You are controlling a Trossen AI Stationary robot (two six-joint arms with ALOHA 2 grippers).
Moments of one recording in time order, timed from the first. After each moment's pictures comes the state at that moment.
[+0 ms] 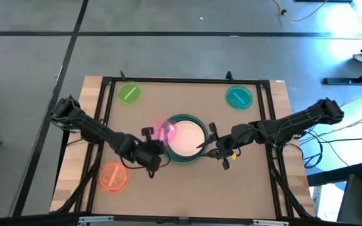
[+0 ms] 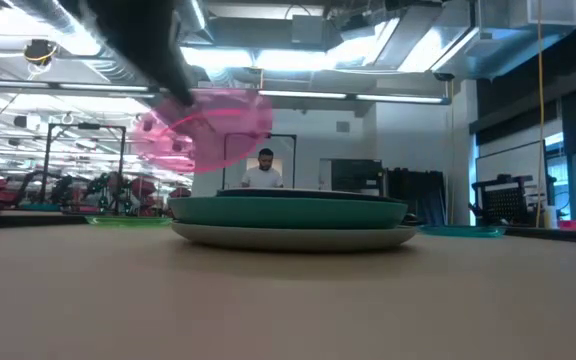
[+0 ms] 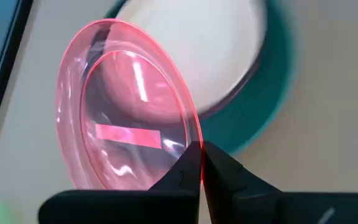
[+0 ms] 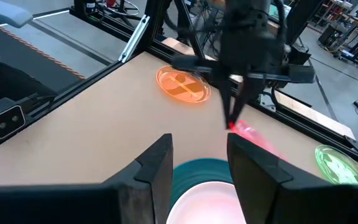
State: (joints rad) left arm -0.43 1.58 1.19 -0.81 -0.56 -0.44; right arm 0.29 1.25 0.83 0.10 -0.01 -0.35
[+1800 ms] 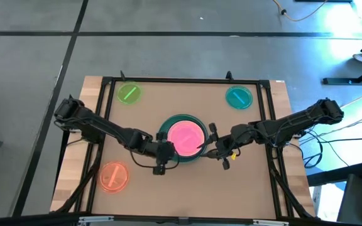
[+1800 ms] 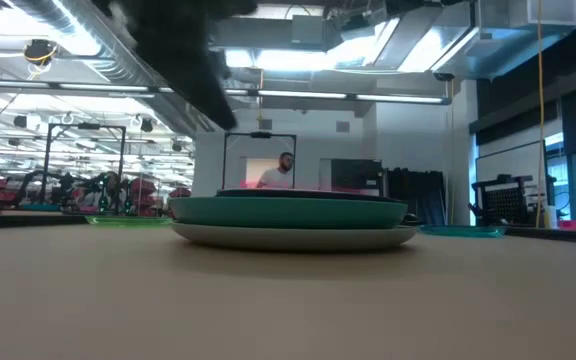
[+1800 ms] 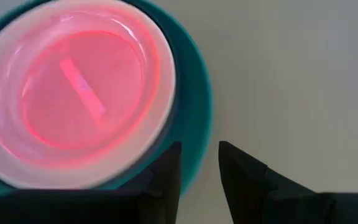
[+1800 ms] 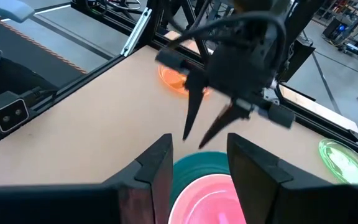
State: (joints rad) left arm -0.32 1.62 1.11 -0.46 -0.19 -0.27; right arm 0.29 1.25 0.83 0.08 -0.01 -0.34
